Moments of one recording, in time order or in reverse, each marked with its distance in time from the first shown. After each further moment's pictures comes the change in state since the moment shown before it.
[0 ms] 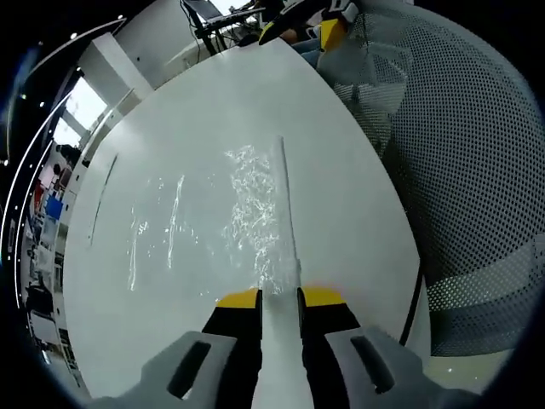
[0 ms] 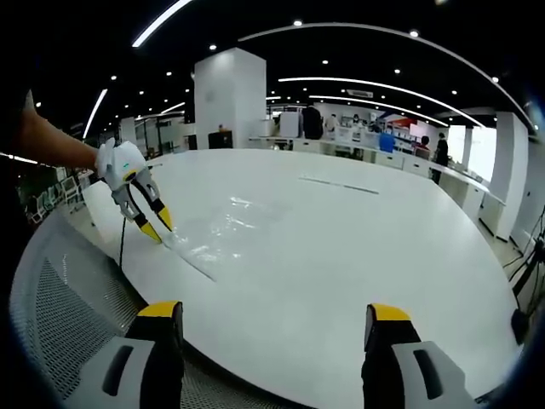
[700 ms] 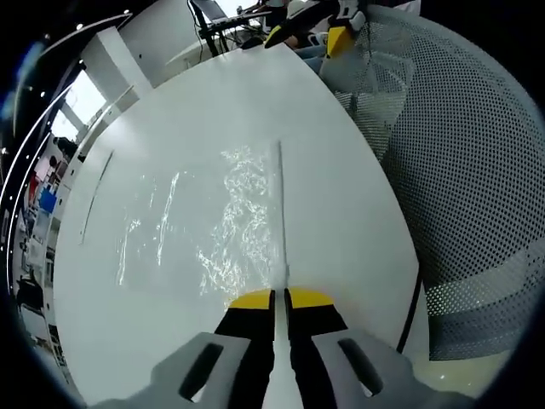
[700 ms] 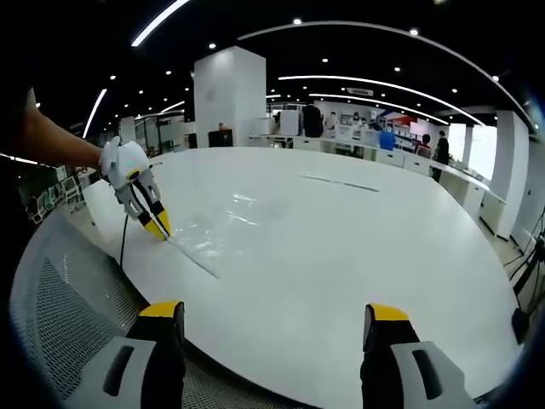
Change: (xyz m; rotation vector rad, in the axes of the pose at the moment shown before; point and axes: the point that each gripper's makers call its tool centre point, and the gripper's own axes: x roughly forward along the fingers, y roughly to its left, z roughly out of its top) left arm 0.002 -0.001 0.001 -0.032 -0.033 -0.031; right arm 0.000 0.003 0.000 0.003 0.011 0.006
